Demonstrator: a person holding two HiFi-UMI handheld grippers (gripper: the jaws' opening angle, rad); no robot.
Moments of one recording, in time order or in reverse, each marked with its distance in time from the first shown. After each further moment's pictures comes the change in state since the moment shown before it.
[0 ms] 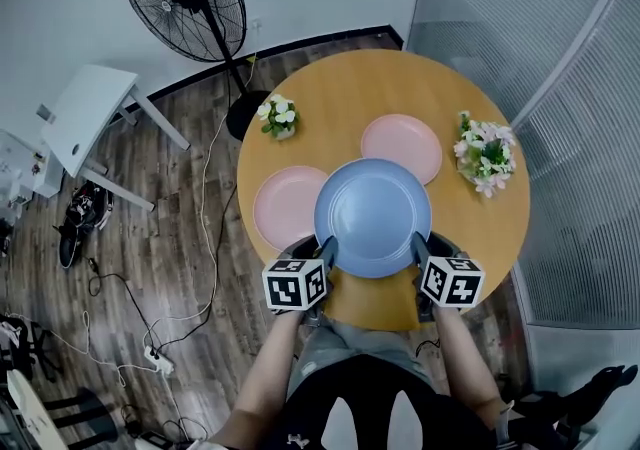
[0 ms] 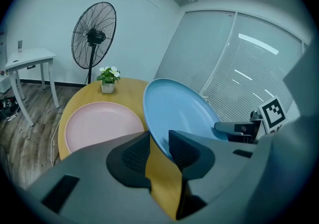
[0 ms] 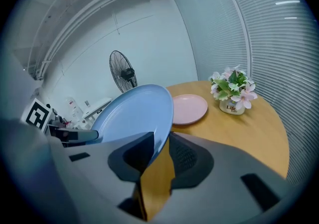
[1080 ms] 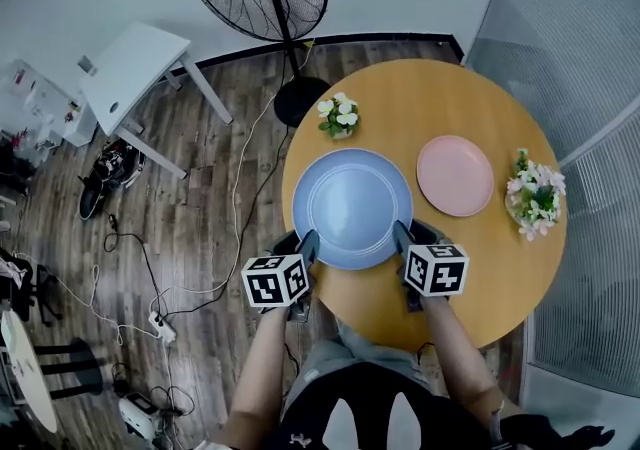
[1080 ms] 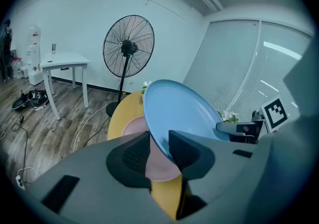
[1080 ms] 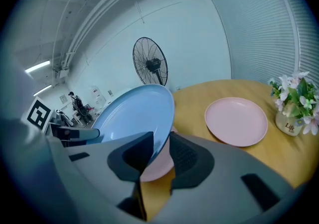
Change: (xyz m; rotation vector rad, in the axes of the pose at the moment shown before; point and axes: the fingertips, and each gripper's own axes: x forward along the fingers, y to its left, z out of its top) left arm -0.059 0.126 0.034 -0.150 -0.105 0.238; right arm 0.102 0.129 0.037 -0.170 0.084 0.239
